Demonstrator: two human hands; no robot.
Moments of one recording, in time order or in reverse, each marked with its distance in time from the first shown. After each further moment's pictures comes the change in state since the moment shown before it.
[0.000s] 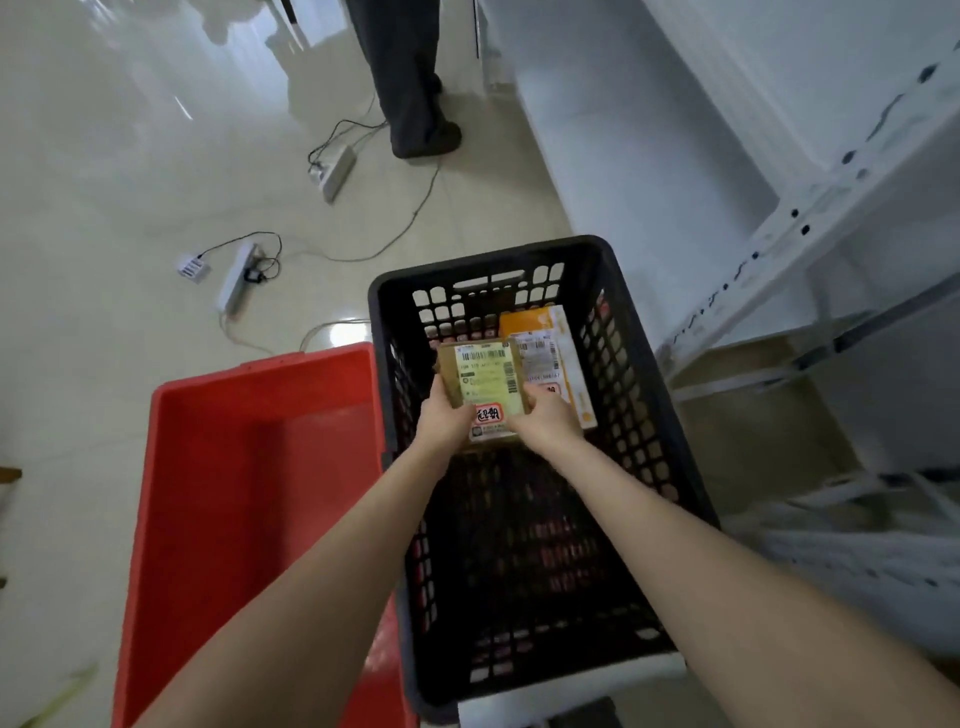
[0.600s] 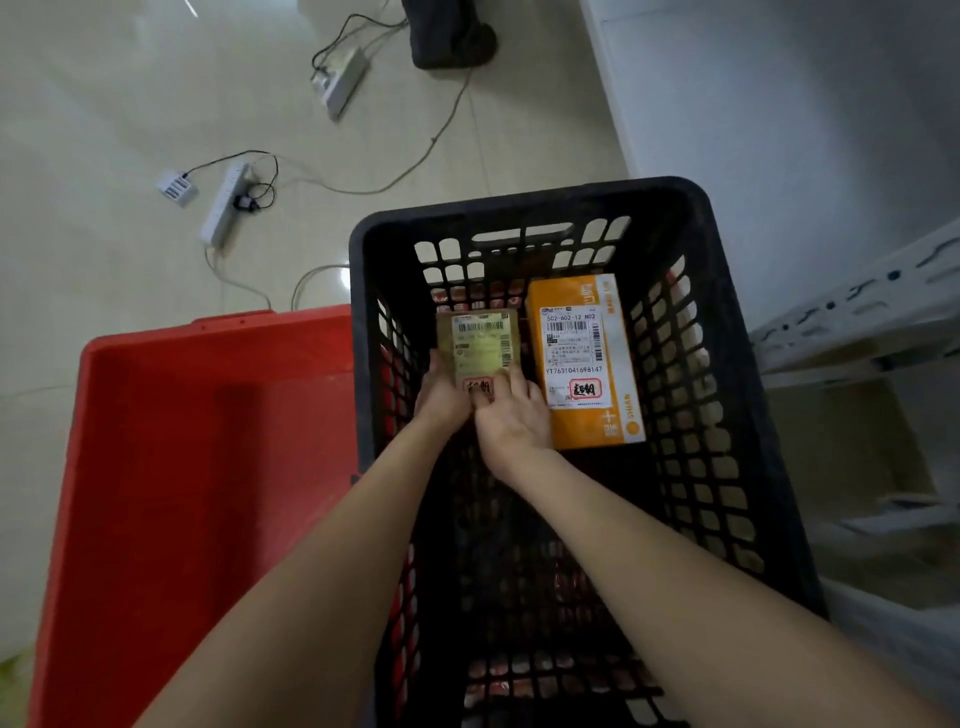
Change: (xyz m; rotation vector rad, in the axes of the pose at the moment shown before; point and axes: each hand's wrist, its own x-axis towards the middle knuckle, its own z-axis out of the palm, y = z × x) left_hand 0.125 -0.062 0.016 0.255 0.068 -0.060; right_hand 0.096 0.013 0.089 -0.992 -0.169 -0.309
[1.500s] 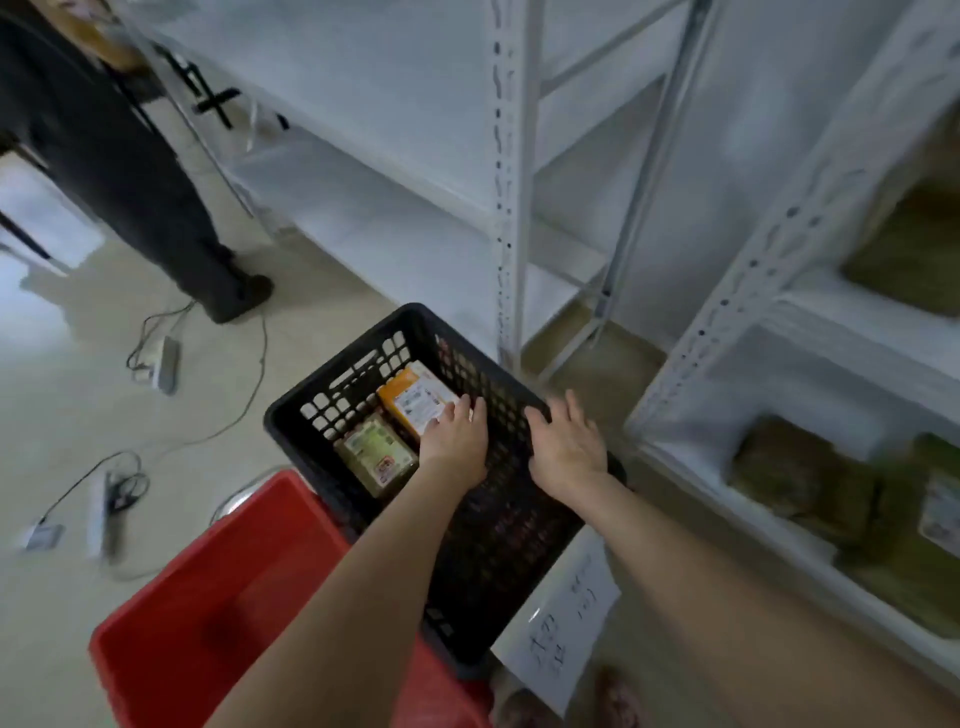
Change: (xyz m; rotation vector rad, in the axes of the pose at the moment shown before) left_hand -0.263 0.121 -0.028 1.384 -0.253 0.975; right_hand -0.313 0.028 -0.062 0.448 0.354 0.709
